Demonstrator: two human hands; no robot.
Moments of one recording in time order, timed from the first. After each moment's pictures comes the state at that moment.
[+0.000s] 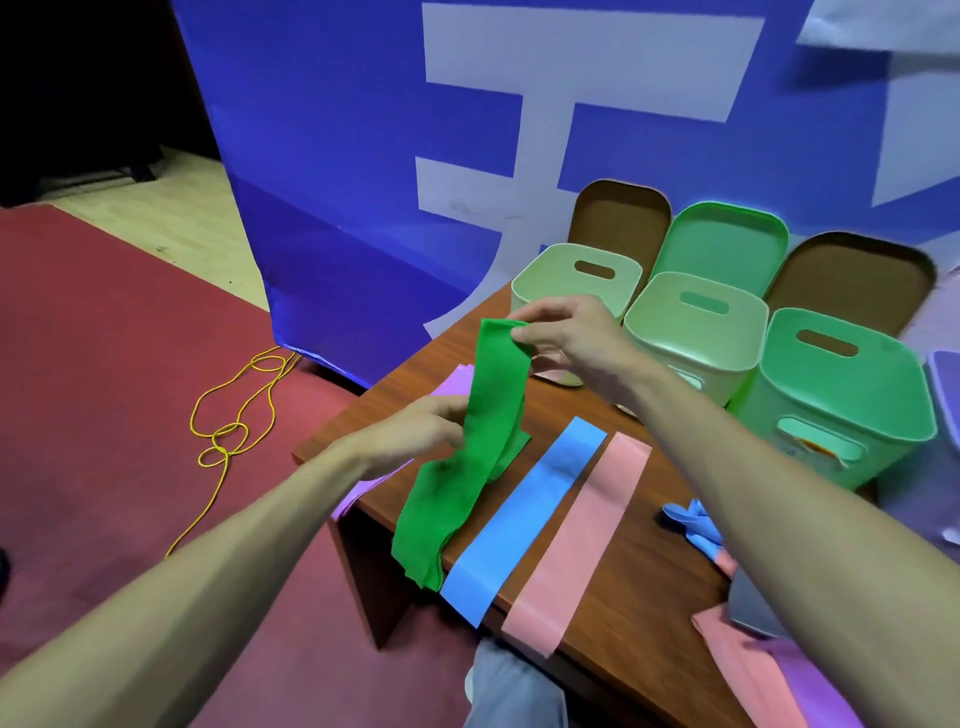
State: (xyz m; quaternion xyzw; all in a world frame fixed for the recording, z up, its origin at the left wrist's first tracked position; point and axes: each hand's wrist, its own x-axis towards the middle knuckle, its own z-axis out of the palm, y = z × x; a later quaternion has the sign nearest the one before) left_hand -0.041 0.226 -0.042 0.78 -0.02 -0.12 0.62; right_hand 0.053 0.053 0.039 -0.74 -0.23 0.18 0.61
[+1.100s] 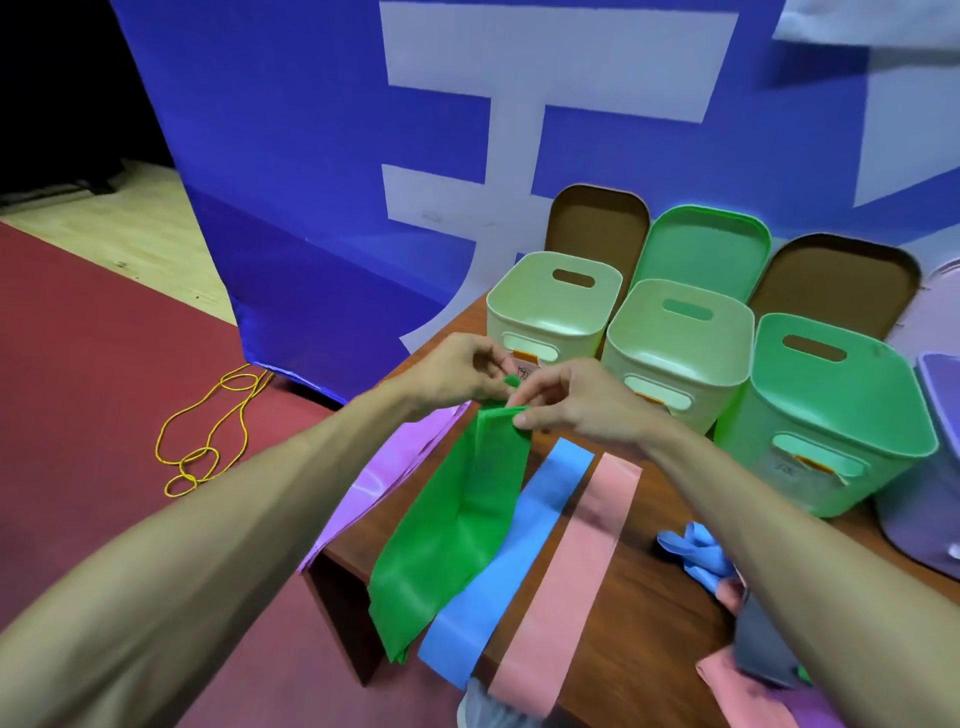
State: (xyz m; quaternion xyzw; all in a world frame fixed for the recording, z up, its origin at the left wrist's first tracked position) left_hand 0.059 0.207 -0.012 0.84 -0.05 -0.01 0.54; right_hand 0.065 0.023 0.011 -0.80 -0.29 0.21 0.48
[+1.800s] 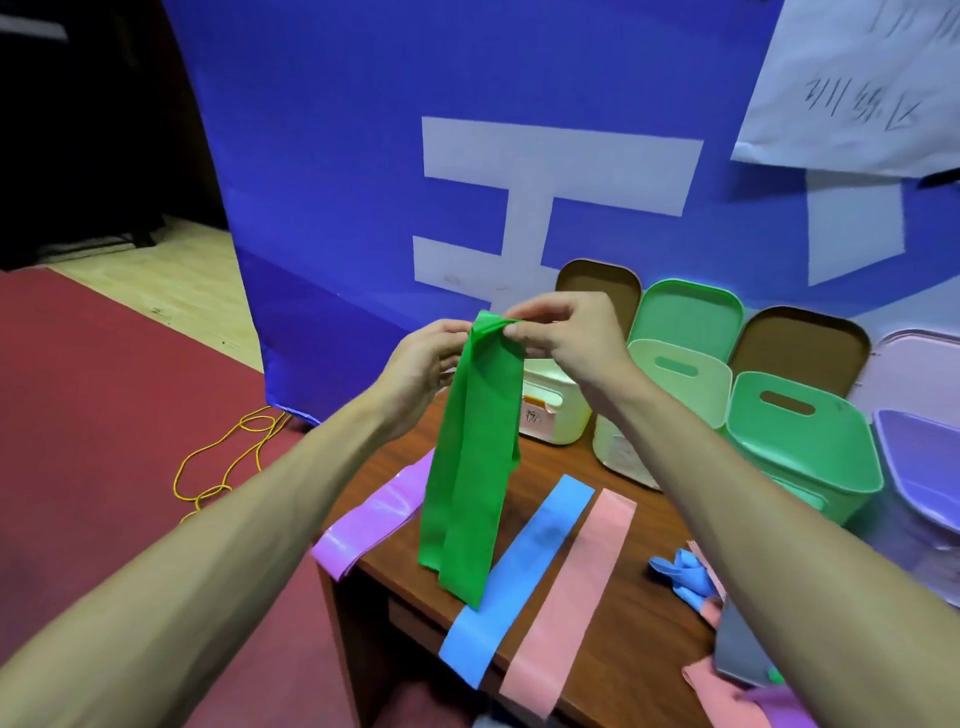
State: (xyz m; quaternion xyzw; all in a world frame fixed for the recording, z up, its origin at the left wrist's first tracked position) left_hand -0.016 0.227 0.057 0.65 -0.03 0.11 0.75; right_hand 0.020 0.060 0.111 -0.75 -0.27 -0.01 0.60
